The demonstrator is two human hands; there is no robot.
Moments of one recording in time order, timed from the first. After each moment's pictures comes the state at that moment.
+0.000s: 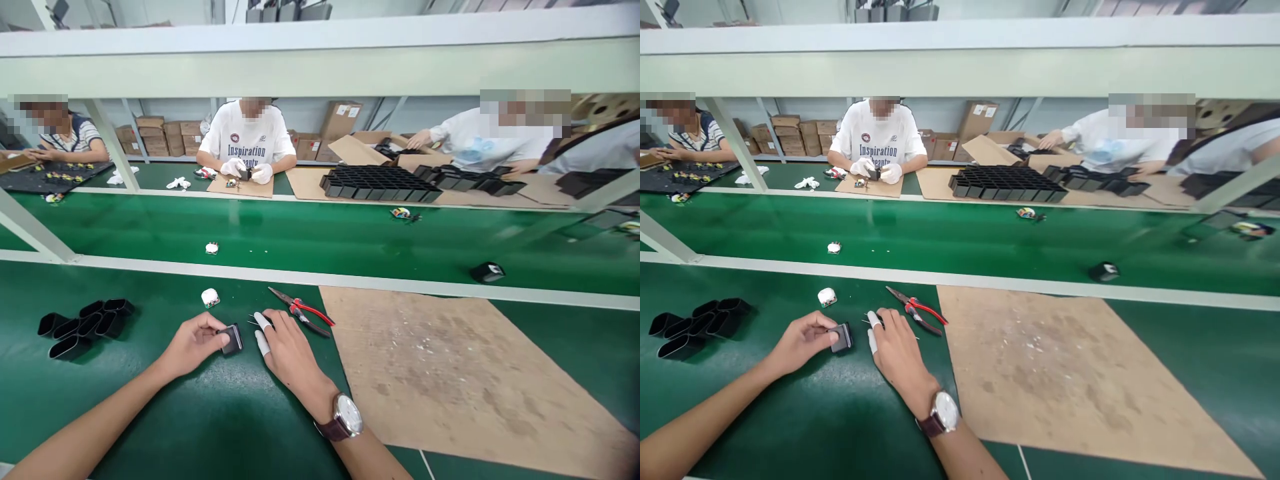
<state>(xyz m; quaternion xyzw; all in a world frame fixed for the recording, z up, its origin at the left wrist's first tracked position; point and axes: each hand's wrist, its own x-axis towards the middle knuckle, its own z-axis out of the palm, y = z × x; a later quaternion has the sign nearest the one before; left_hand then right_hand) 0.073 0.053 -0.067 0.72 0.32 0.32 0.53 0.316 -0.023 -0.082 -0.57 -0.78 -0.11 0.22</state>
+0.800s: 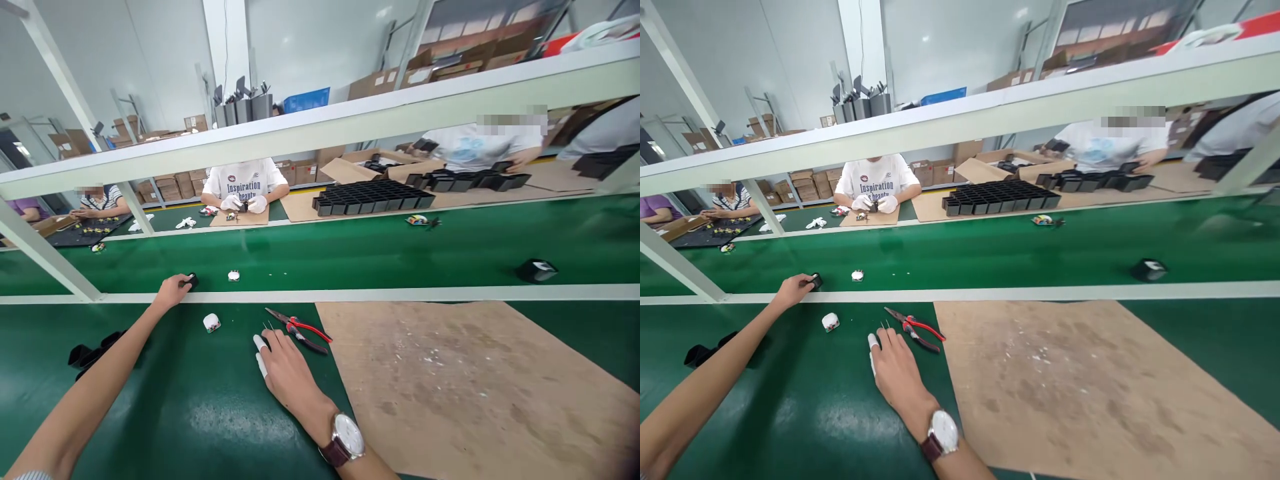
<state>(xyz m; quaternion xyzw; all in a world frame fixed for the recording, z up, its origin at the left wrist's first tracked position) 0.050 0.232 -0.004 0.77 0.58 0.26 0.12 0.323 -0.027 -0.084 -0.58 -0.77 -0.15 0.21</state>
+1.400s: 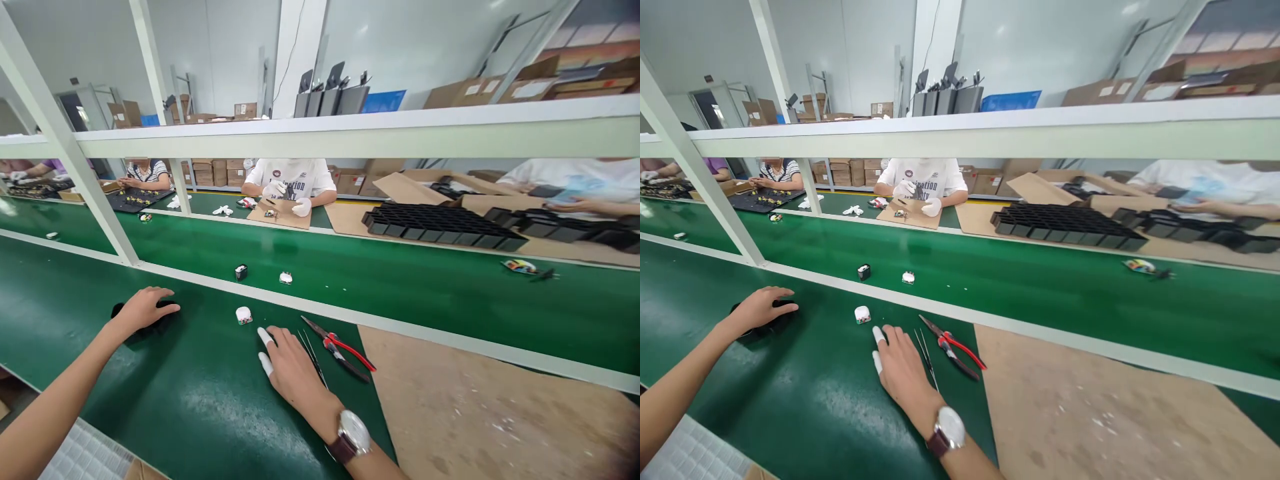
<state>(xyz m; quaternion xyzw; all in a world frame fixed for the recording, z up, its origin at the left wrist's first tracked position) -0.107 0.122 0.004 0.79 0.61 0.08 0.07 0.280 0.006 -0.082 -0.51 -0.83 -0.10 0.19</state>
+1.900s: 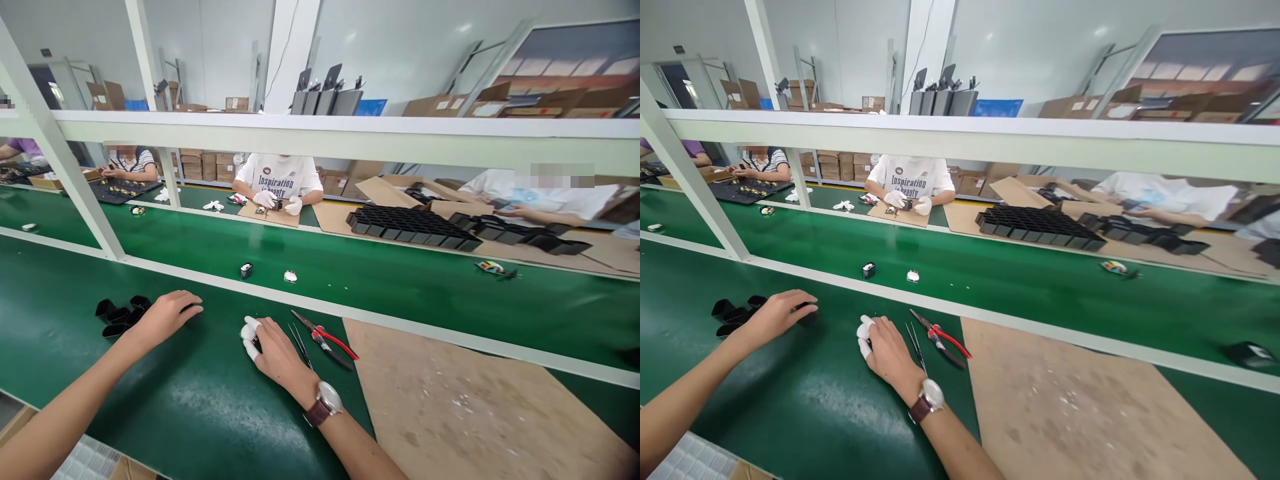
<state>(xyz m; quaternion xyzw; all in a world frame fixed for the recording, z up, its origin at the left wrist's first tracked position) -0.035 0.095 -0.006 0.88 0.43 0.20 0.07 0.268 0.024 -0.073 -0.50 -0.83 -0.01 0.22</state>
